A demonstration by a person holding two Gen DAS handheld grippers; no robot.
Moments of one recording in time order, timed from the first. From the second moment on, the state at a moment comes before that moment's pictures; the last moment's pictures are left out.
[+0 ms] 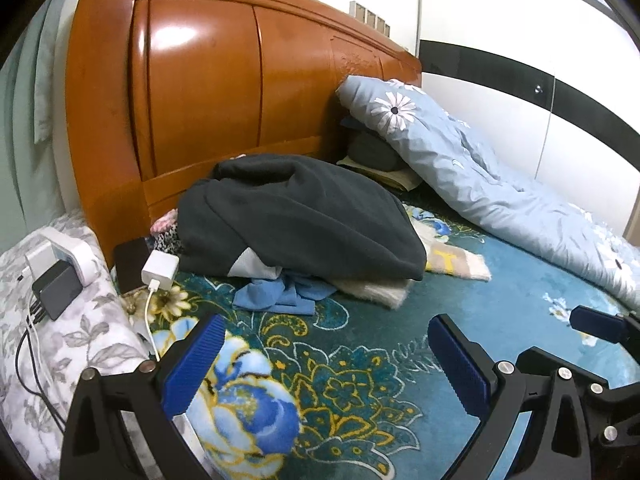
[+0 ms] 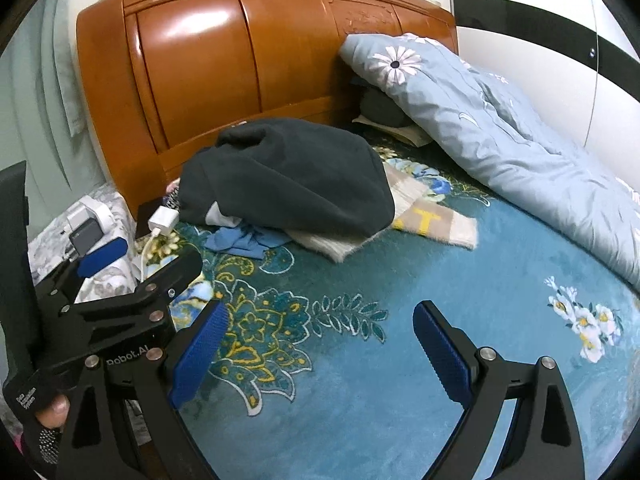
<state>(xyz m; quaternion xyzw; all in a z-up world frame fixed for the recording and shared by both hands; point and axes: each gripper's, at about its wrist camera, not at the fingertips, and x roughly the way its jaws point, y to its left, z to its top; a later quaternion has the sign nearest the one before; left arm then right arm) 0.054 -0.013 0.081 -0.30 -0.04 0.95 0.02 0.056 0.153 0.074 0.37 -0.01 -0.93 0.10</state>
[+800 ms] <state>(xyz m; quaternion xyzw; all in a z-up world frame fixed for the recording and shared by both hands) 0.063 -0.022 0.101 -0.28 -0.05 0.96 0.02 0.056 0.146 0.102 0.36 0.01 -0.93 0.12</state>
